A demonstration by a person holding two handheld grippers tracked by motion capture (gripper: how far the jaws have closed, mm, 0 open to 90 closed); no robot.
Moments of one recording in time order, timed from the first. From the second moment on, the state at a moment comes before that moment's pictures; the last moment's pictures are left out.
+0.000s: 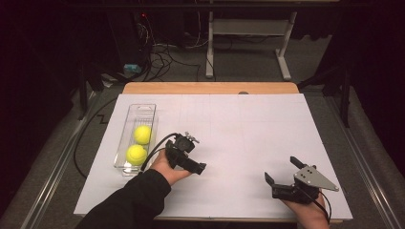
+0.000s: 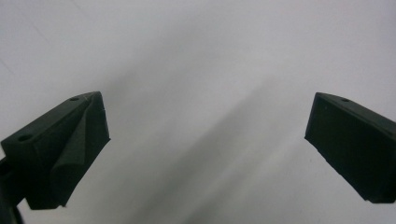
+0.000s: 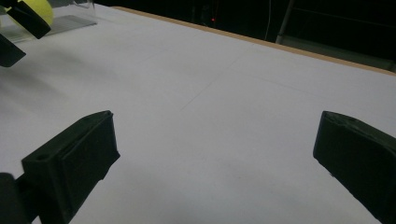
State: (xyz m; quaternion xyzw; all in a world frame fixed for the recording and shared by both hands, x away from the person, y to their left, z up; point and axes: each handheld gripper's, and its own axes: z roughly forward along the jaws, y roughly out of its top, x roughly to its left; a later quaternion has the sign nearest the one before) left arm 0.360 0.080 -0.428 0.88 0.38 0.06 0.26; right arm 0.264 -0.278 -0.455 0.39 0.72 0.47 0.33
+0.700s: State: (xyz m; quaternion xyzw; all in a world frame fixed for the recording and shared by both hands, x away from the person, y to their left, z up) left arm 0.305 0.129 -0.432 0.80 0.31 0.13 0.50; right arm 0.262 -0.275 -0.457 0.39 0.72 0.48 0.32
